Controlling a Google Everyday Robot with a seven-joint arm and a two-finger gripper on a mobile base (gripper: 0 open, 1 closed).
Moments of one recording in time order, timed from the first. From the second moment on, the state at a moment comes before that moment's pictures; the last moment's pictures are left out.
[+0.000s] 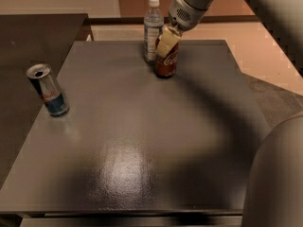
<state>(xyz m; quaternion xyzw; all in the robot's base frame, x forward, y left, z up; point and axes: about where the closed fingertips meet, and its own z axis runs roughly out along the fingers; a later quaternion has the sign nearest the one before) 0.667 -0.061 0.927 -0.53 0.82 0.07 0.22</state>
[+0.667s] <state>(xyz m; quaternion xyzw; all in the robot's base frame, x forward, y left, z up) 0.680 -0.067 0.916 -0.51 0.83 0.06 0.21</state>
